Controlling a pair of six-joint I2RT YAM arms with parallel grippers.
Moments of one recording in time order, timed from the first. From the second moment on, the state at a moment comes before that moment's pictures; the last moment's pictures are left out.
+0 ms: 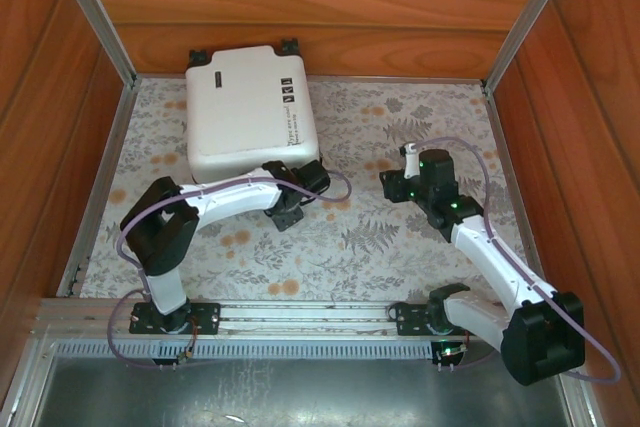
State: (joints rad) left arm -0.91 1.79 1.25 -0.93 -0.37 0.08; right arm 0.34 1.04 0.65 -0.28 -0.11 0.14
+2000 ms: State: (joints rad) left arm -0.77 1.90 1.27 -0.80 -0.45 0.40; right arm 0.34 1.04 0.61 -0.17 -0.25 0.10
